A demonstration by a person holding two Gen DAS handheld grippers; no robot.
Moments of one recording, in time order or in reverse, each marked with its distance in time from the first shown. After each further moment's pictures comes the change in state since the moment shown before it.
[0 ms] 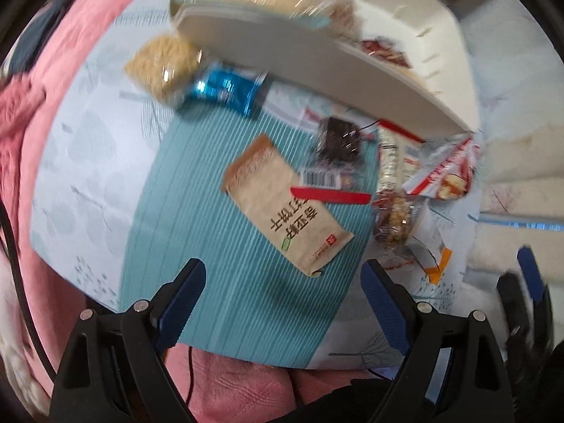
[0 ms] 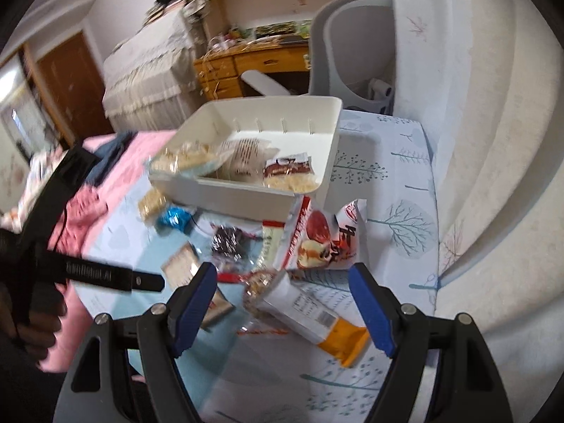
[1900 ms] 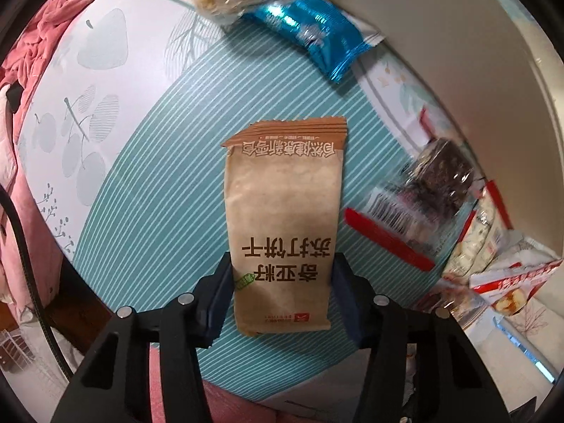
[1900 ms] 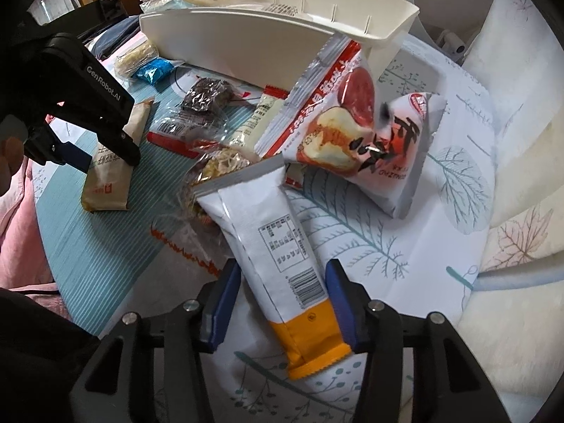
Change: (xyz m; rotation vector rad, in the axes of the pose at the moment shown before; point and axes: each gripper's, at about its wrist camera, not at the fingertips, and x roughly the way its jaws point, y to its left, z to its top) left arm 0.087 -0.001 0.007 -0.400 0.113 0.100; right arm 0.104 -0.008 -0.049 -0.302 0.343 0.018
